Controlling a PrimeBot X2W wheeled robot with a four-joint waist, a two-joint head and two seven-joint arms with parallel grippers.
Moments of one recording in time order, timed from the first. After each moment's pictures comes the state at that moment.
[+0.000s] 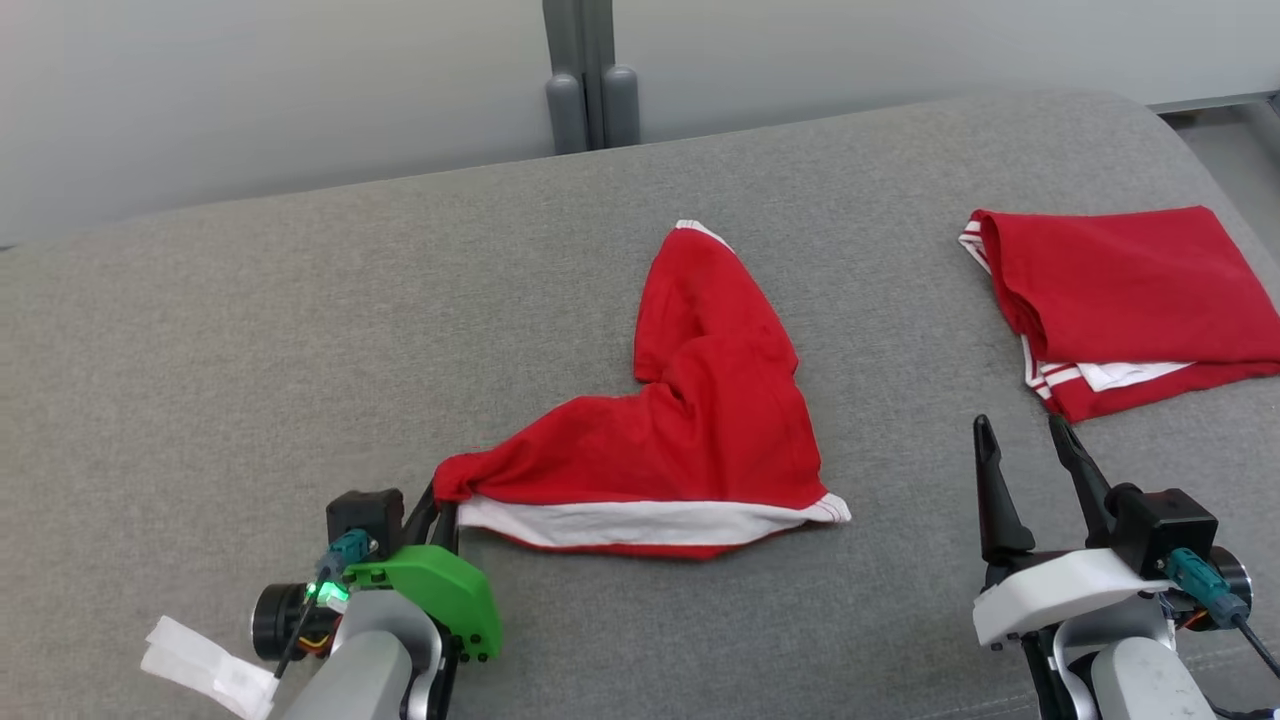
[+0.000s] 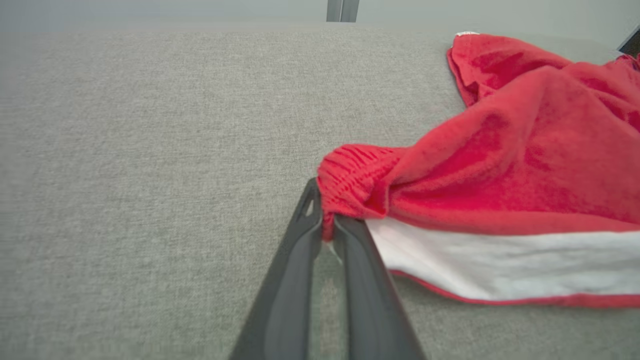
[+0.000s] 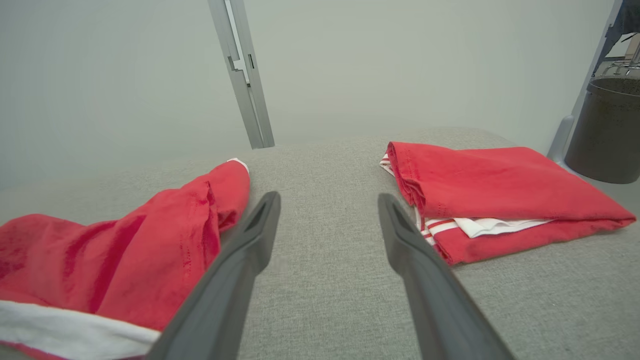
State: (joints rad) left arm -0.42 0.11 -0.52 0.84 -0.57 0.07 -0.26; right arm -0.07 -0.05 -0.03 0.22 0.14 0.13 -0.24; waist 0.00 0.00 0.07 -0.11
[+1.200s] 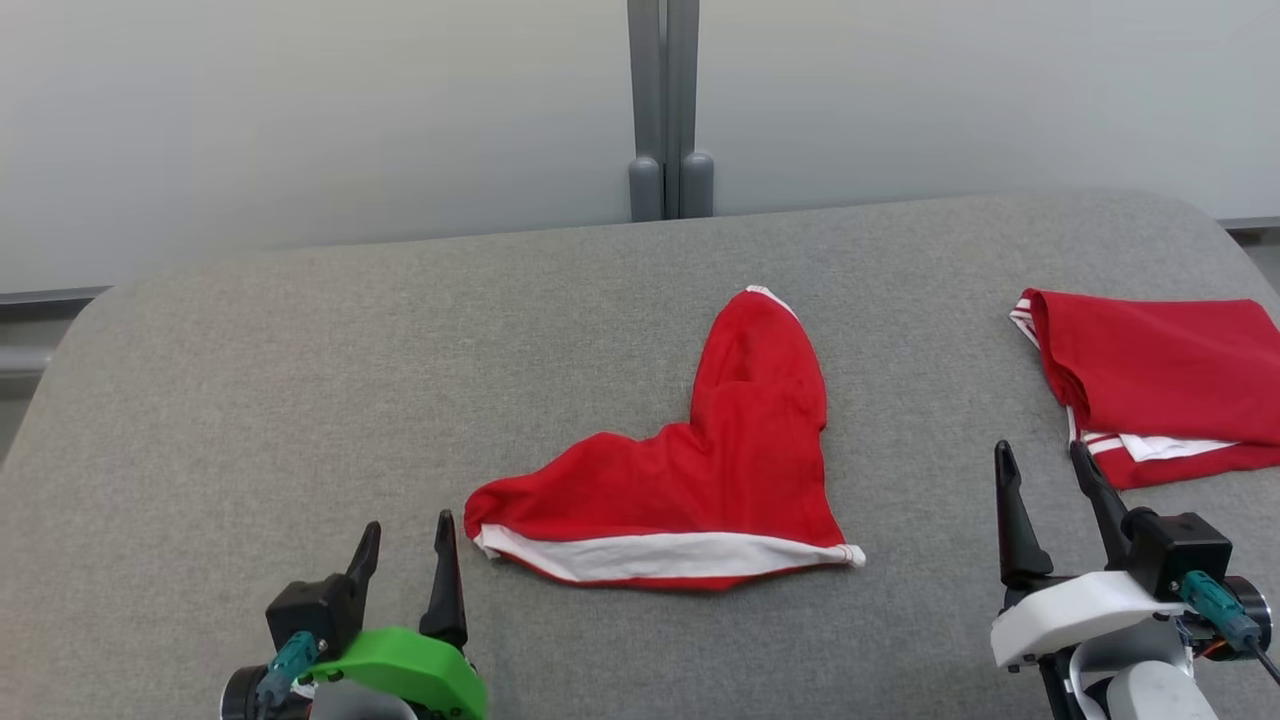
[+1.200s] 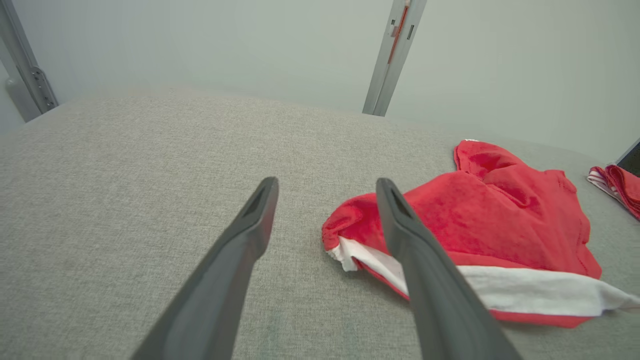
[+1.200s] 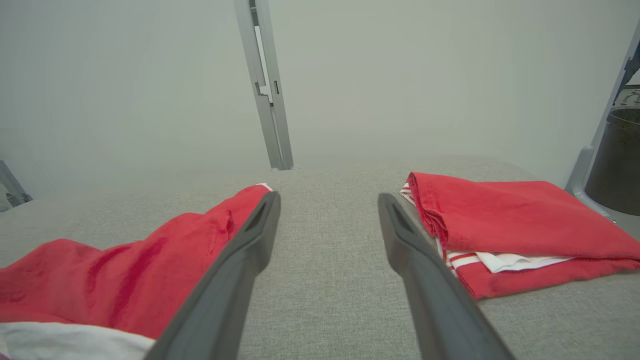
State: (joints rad) left arm -0.11 0.11 -0.31 0.43 -0.47 0.10 -0.26; right arm -0.04 -0.05 -0.07 0.24 0.12 0.13 -0.24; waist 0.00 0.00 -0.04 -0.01
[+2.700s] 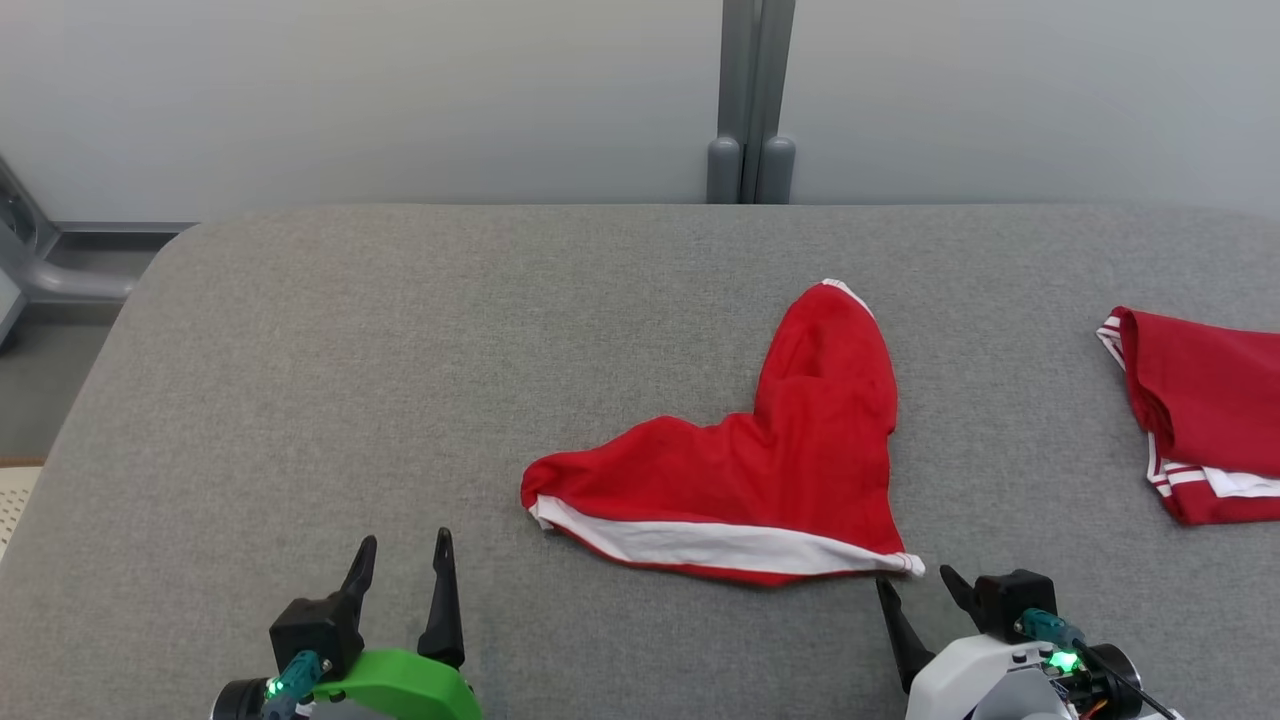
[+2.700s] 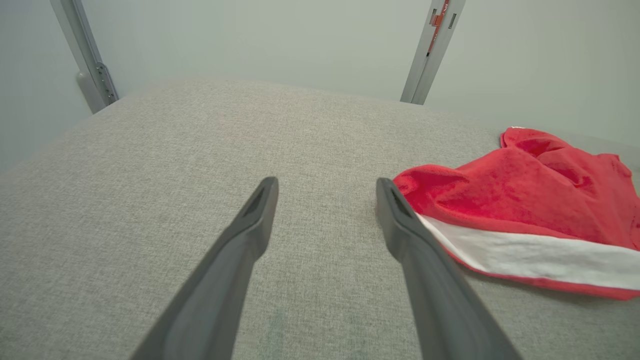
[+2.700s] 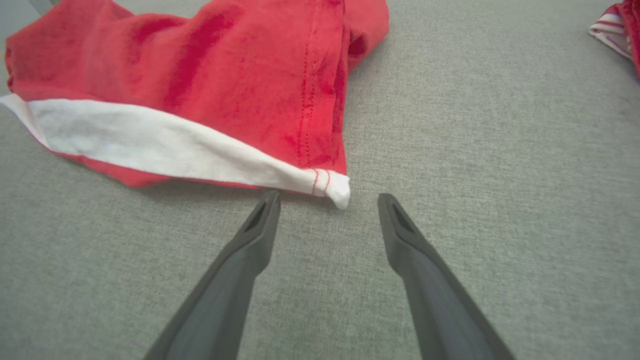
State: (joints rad) left arm -0.05 0.14 -0.33 0.35 -0.43 0.14 -0.24; right arm -0.11 -0.05 0.13 0.64 0.12 0.13 -0.19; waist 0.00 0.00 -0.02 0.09
